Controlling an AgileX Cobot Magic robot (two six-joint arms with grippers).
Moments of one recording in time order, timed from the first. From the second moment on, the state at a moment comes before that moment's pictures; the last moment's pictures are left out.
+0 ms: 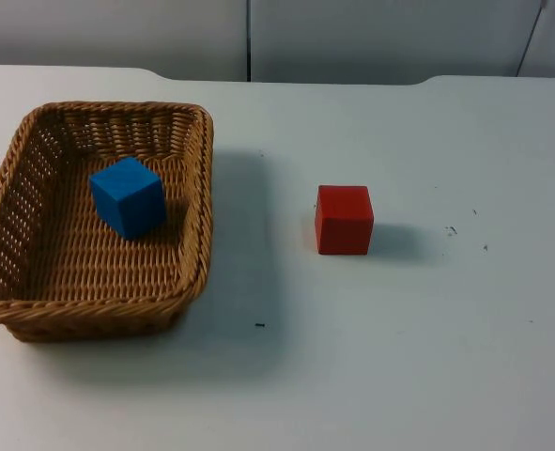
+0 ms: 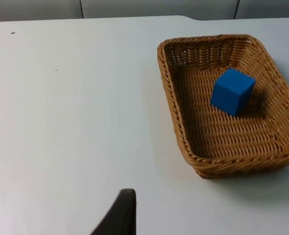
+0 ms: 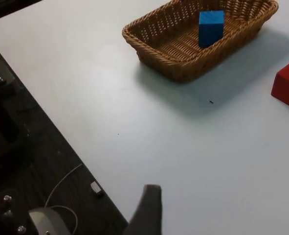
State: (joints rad) right arm 1.03 0.00 -0.52 -0.08 1.09 0.14; left arm 0.12 0.00 -0.51 -0.18 1.09 0.15
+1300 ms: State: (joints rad) right arm 0.94 0.00 -0.52 -0.08 1.09 0.13; left arm 0.05 0.00 -0.51 -0.18 1.09 0.15
